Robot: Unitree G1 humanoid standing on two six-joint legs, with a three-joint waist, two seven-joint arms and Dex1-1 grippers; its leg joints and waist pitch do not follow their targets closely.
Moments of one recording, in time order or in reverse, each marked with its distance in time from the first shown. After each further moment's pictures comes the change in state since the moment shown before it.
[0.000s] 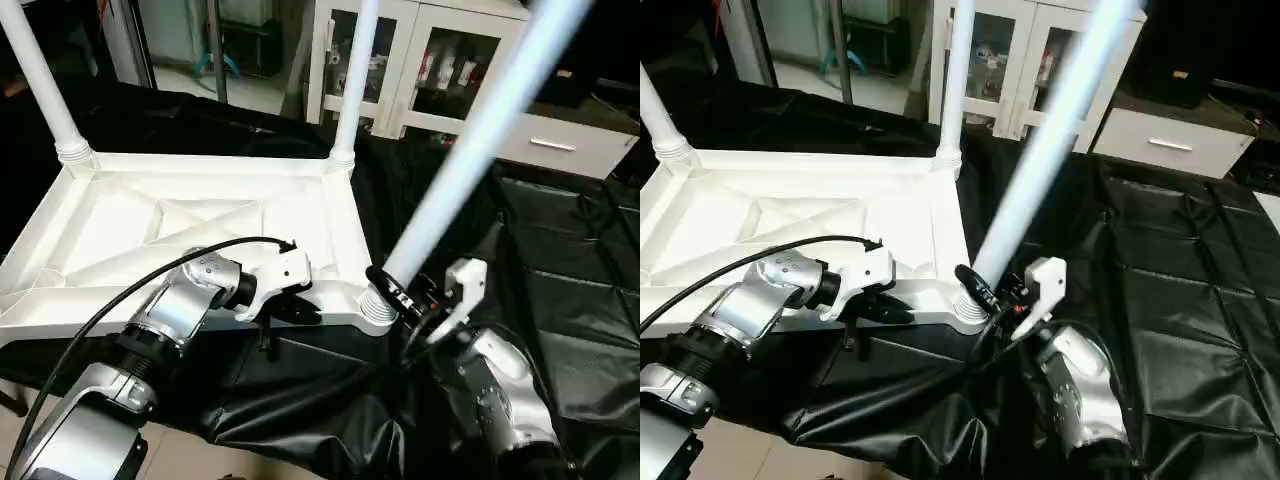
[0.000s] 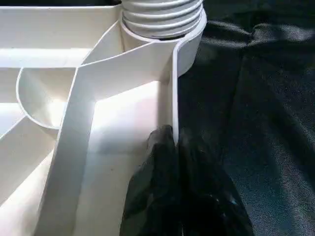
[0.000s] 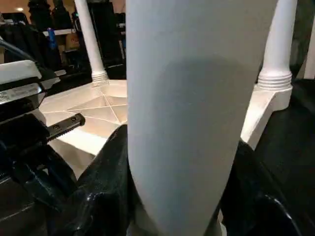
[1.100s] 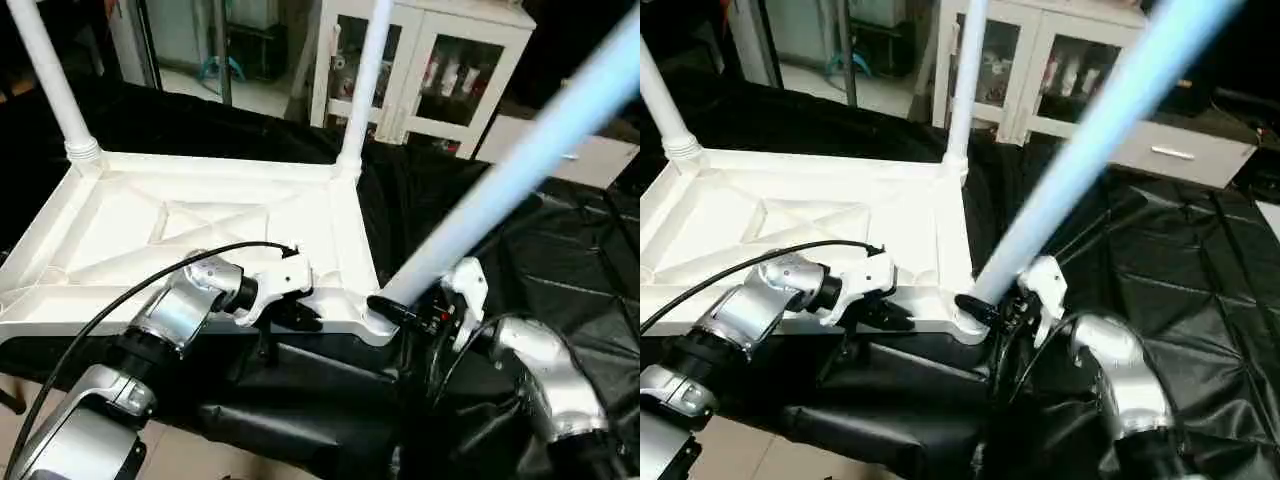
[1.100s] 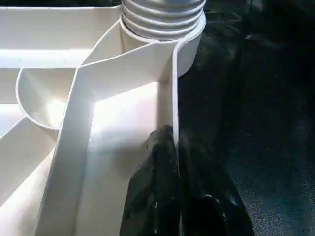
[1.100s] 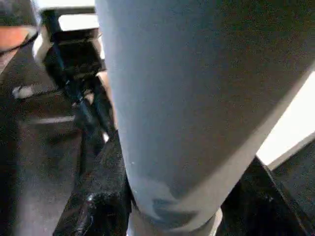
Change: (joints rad) left arm 0.010 0.007 -0.018 -0.010 -0.002 -0.001 -0.026; right arm -0.070 -0.264 0.165 -0.112 -0.103 0.189 0.203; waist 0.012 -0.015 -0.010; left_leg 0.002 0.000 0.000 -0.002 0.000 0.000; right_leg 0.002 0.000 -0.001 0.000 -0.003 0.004
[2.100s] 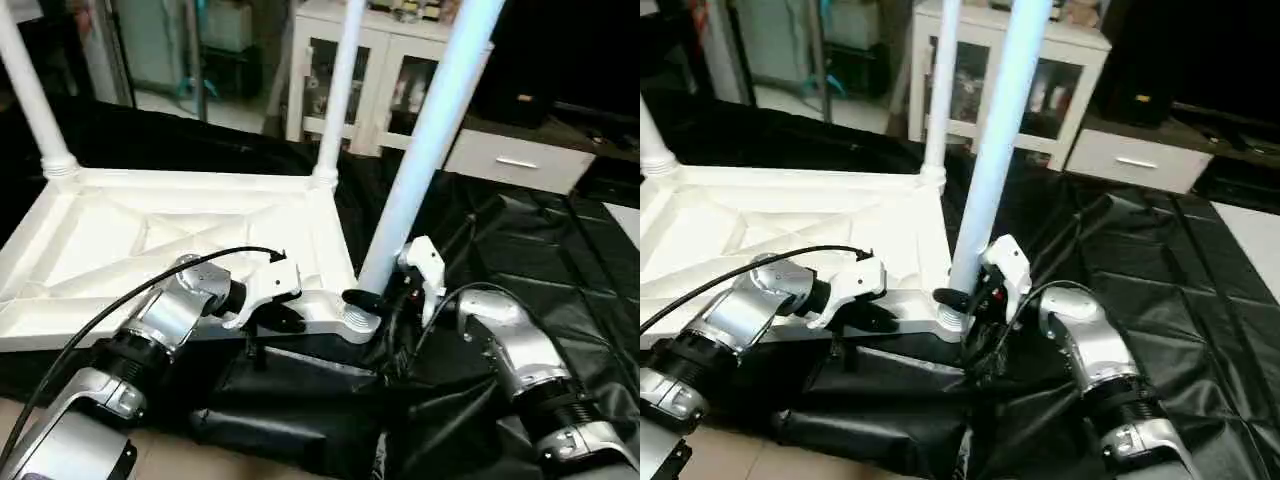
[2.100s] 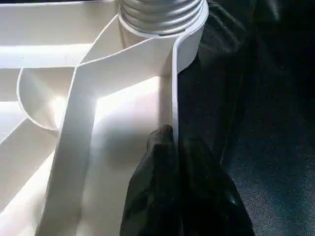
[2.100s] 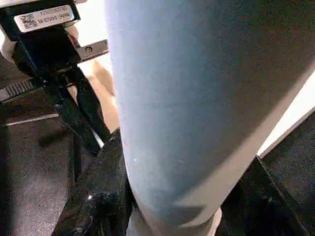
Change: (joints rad) left arm 0.011 0.032 -0.002 0.012 0.034 0.040 0.038; right arm -0.168 0.088 0.054 0.191 -0.053 0.120 -0.067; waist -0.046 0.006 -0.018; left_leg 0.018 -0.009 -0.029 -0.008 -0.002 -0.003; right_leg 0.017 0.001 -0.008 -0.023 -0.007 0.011
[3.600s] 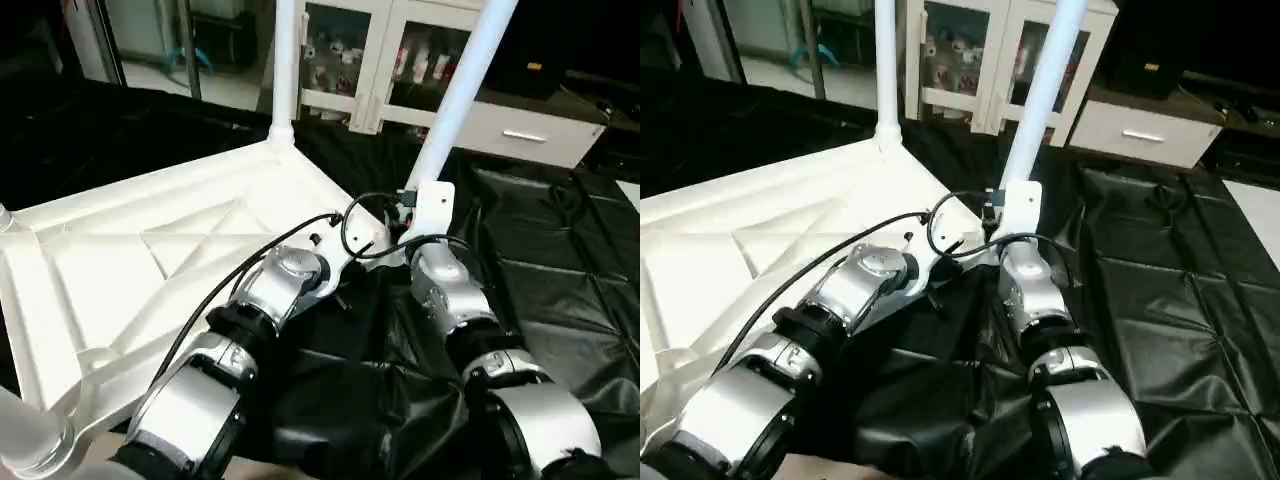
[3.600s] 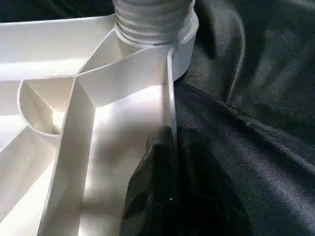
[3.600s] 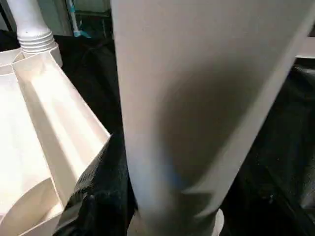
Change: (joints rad) left arm -0.231 -0.431 0.116 0.332 0.044 0.151 0.623; right arm -0.352 0.274 -0.258 0.517 -0.062 -0.174 -1.014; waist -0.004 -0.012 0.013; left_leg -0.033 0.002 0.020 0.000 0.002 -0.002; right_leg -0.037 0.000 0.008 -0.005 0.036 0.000
